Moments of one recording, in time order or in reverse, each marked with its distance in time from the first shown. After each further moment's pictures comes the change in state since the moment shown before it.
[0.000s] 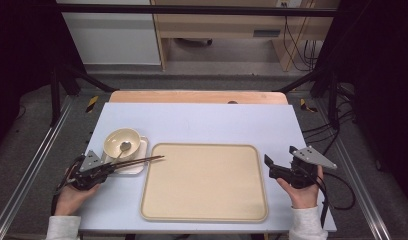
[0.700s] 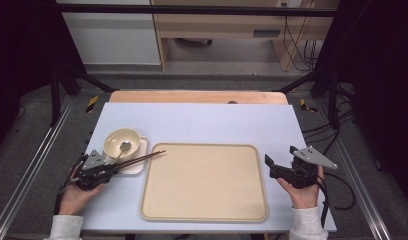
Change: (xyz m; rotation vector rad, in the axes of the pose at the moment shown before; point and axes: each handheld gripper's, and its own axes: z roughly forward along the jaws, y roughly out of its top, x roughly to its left) left arm -0.004 0.004 0.006 -0.001 -0.050 -0.040; right arm -0.001 0.000 0.000 -0.003 0.001 0.004
